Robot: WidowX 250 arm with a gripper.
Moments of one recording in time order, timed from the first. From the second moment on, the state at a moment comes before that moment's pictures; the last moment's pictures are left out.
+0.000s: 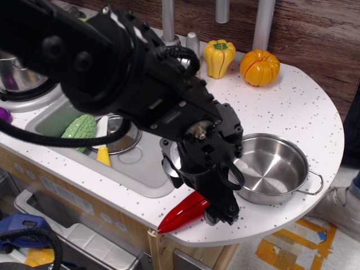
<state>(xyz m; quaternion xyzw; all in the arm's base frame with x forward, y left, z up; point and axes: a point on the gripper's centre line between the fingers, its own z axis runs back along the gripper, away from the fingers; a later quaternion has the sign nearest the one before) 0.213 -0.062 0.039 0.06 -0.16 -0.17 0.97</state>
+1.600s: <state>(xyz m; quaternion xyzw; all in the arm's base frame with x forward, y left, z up) 0.213 -0.048 0.012 0.03 -0.16 -0.18 0.97</state>
